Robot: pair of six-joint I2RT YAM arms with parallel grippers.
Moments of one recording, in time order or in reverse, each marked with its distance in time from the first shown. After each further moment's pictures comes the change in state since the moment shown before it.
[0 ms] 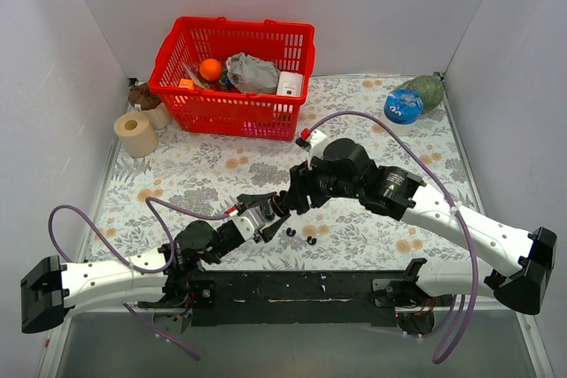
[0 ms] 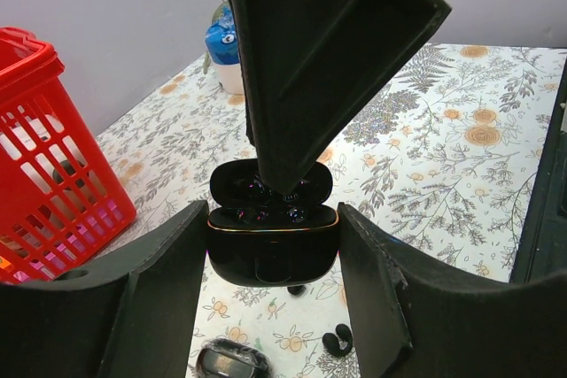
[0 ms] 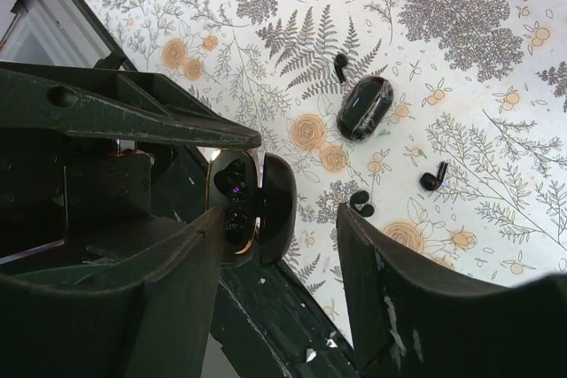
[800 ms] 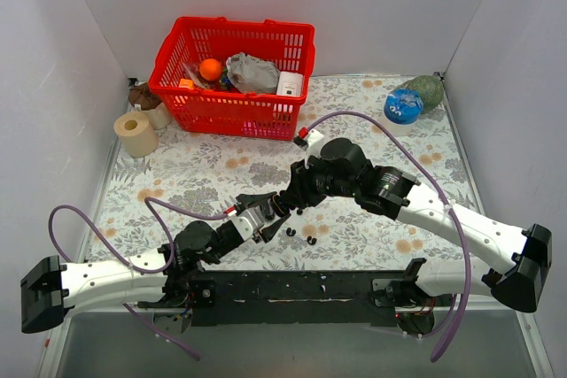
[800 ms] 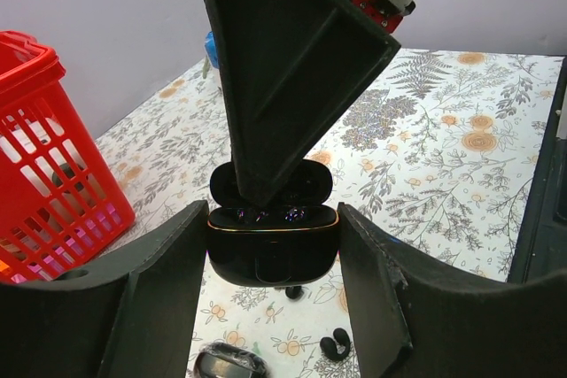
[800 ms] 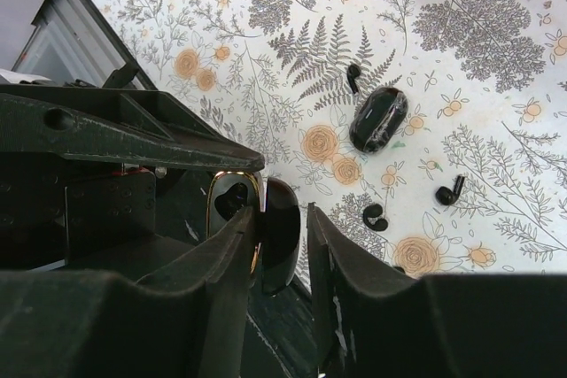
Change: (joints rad) left arm 0.000 0.000 -0.001 0.016 -0.001 -0.005; right arm -0.005 0.030 -0.021 0.068 -0.021 0.027
